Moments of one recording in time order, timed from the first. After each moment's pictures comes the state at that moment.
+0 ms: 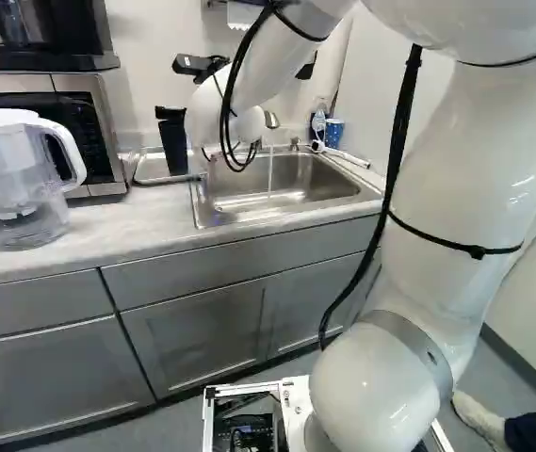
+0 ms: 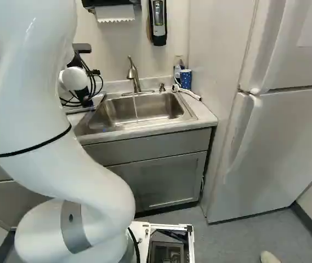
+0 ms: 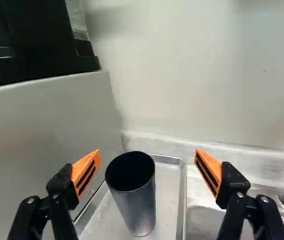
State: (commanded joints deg) arm 26.1 -6.9 -54.8 -10.4 37.1 11.2
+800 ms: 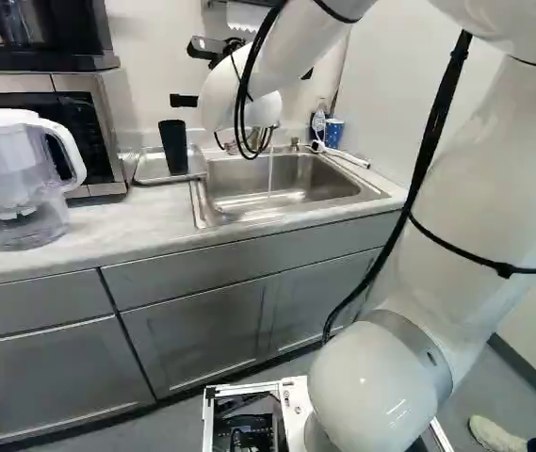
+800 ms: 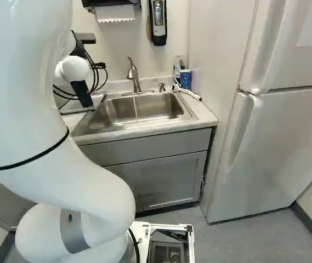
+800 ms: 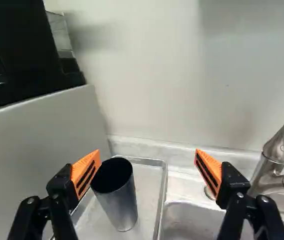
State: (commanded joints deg) arm 22.7 -1.4 -53.9 -10.4 32.1 11.2
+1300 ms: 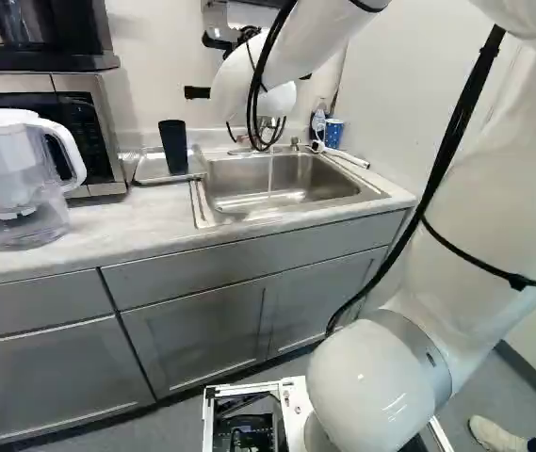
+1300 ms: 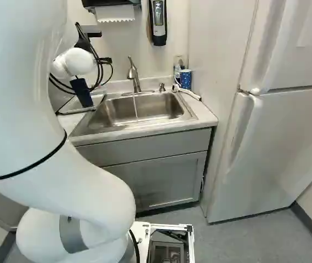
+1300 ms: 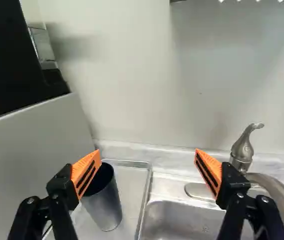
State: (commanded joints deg) arm 19.2 1.2 -54.4 -10.4 29.1 11.2
